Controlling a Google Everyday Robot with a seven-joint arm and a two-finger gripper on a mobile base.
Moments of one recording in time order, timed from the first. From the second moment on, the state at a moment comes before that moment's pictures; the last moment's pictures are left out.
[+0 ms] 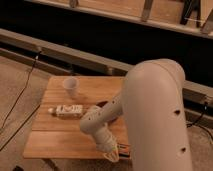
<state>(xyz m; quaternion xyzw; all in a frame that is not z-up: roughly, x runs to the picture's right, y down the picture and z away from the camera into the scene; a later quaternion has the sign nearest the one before) 0.047 0.355 0.726 -0.26 0.49 0.51 0.66</state>
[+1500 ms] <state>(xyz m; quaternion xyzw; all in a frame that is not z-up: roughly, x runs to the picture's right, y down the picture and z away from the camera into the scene) 0.095 0.315 0.757 -0.19 0.48 0.54 0.66</state>
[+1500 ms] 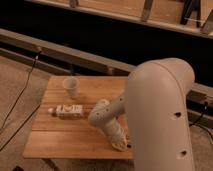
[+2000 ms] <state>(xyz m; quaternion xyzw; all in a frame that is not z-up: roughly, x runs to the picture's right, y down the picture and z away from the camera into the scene) 0.092 0.310 0.749 -0.19 0.47 0.55 0.66</state>
